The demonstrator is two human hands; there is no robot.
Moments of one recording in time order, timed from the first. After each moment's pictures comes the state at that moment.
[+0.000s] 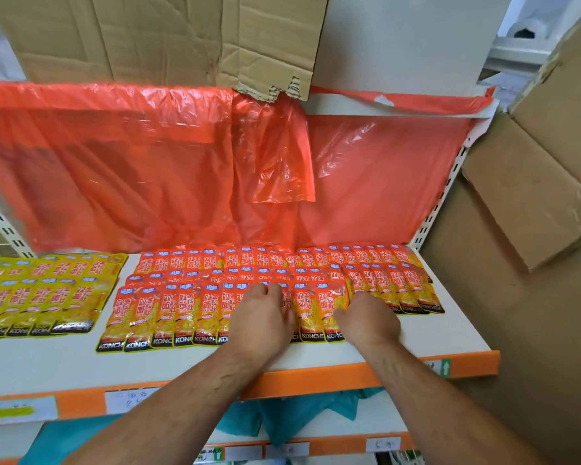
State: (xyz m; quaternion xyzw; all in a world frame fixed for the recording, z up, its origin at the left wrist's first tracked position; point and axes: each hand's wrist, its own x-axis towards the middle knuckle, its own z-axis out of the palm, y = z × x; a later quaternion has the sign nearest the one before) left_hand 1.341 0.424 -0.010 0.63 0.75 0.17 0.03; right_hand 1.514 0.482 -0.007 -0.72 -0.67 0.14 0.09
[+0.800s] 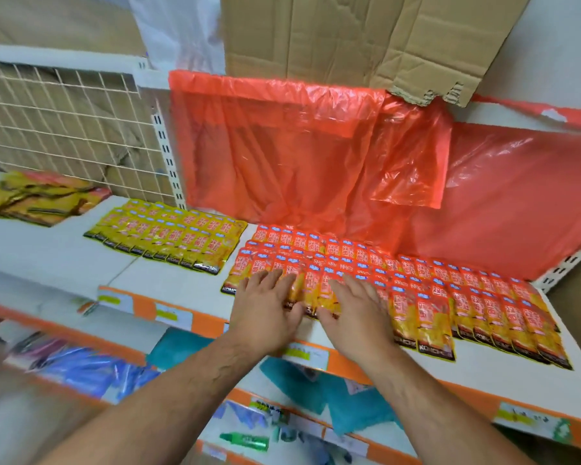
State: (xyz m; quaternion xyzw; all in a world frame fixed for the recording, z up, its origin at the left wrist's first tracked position) left_hand 1.242 0.328 -0.012 0.54 0.82 0.16 -0.05; right_hand 1.398 0.416 -0.004 -0.45 -0.88 0.12 0.12
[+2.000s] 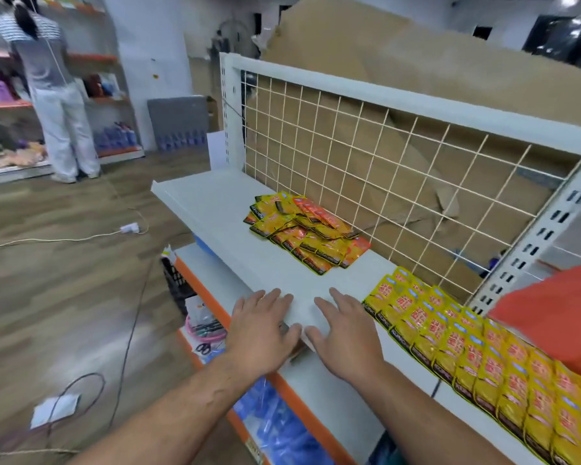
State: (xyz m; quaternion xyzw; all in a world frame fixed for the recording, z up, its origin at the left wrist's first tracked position) left_hand 0.746 0.047 -0.040 0.32 0.92 0.20 -0.09; right_hand 0.830 0.202 -0.023 -0.17 -0.97 0.13 0.07
